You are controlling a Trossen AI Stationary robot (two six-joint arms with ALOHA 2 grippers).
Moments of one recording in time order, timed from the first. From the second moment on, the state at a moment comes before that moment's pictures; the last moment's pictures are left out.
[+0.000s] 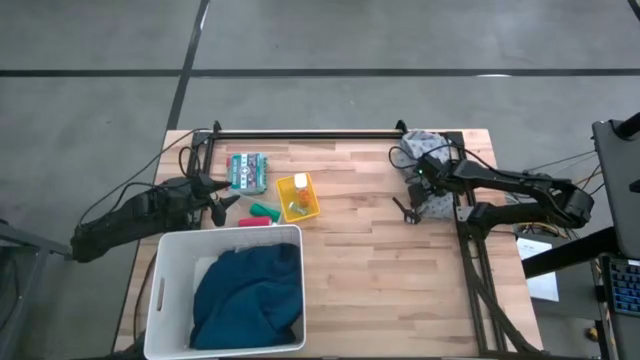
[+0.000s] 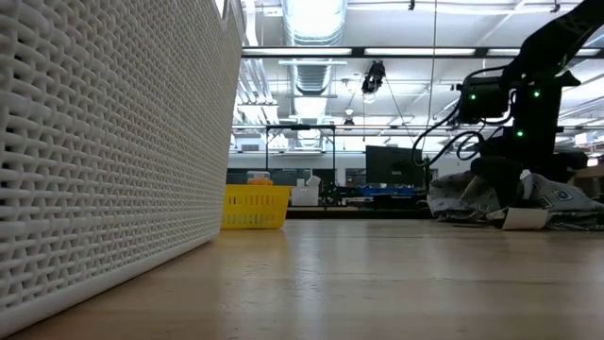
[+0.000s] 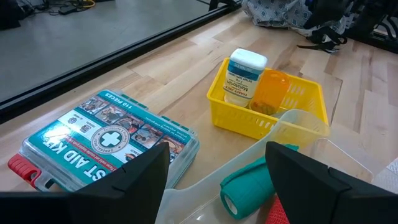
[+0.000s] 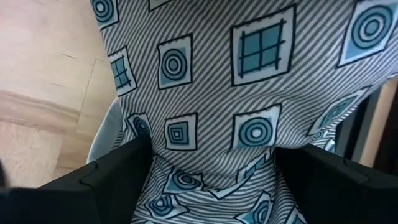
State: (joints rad) left arm 0.33 0.02 0.25 -0.69 -0.19 -0.22; right arm -0.65 1.14 0.47 -0.73 0.27 0.62
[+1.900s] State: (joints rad) left arm 0.33 0.02 0.25 -0.69 -0.19 -0.22; right arm -0.65 1.14 0.49 -0.70 0.23 0.57
